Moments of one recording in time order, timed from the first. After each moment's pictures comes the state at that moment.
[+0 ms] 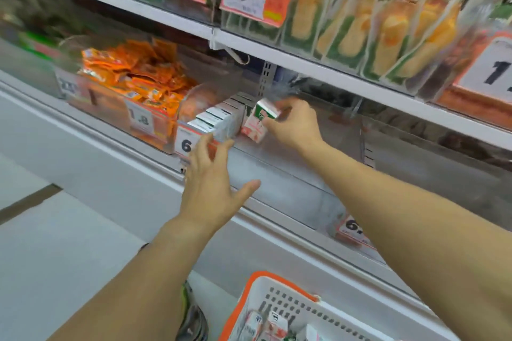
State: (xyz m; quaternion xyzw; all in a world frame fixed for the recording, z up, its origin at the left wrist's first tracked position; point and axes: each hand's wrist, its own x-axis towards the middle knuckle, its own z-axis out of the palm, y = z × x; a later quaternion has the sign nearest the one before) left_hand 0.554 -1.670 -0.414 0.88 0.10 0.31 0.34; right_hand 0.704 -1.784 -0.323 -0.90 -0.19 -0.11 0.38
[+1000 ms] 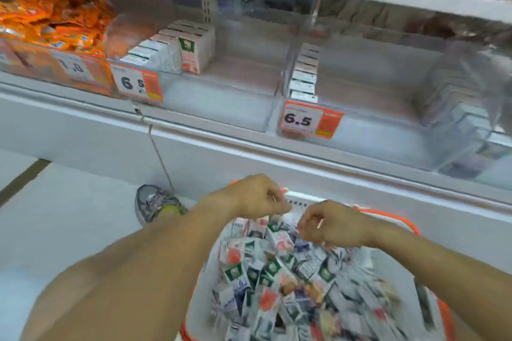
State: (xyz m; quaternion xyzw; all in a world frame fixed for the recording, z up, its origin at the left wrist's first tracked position) left_hand 0.490 -1.826 -0.457 0.89 -0.10 -0.24 0.37; right_hand 0.490 -2.046 -0.462 -0.89 -0.15 0.34 0.28
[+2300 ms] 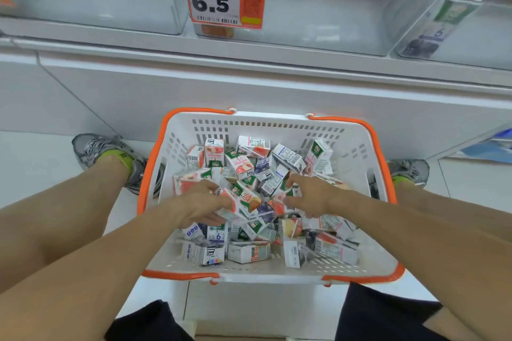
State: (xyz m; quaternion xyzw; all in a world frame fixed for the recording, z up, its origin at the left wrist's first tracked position) left_hand 0.415 -1.860 -0.595 0.71 0.24 -0.44 0.49; right_hand 0.429 -2.126 -0.591 -0.89 -0.03 0.42 0.18
